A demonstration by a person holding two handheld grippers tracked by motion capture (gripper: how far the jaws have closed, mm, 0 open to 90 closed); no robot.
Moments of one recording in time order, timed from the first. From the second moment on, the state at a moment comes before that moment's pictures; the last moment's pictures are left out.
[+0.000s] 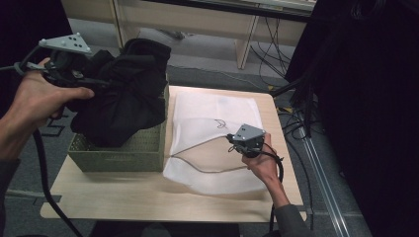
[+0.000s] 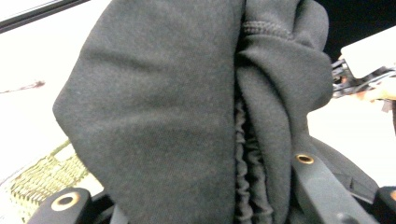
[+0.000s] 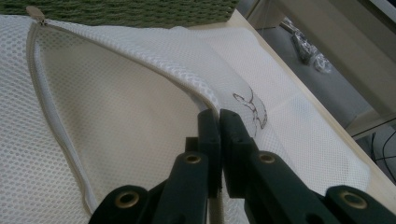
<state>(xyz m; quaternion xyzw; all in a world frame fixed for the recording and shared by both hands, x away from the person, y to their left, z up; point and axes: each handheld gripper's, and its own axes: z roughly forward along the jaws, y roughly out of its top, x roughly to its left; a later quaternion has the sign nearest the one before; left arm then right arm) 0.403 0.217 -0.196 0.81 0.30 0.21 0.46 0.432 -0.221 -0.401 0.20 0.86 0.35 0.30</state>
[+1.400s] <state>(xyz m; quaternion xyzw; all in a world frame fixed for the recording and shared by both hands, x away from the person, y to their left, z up) 0.370 0.086 -0.236 0.84 0.17 0.05 0.50 0.449 -0.231 -0.386 0.23 0.85 0.38 0.29</state>
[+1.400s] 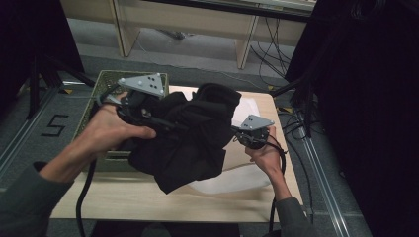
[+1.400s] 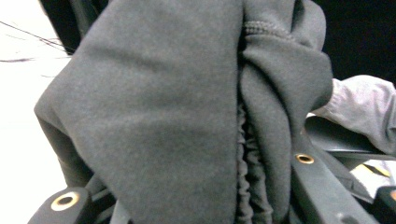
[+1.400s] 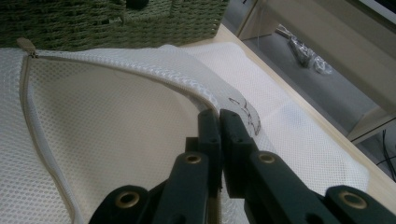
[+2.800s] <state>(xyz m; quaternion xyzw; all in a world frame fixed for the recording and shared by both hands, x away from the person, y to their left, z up) 0.442 -0.025 -0.399 0.90 0.26 0.06 0.34 0.436 -0.215 -0.362 0.20 0.86 0.38 0.28</state>
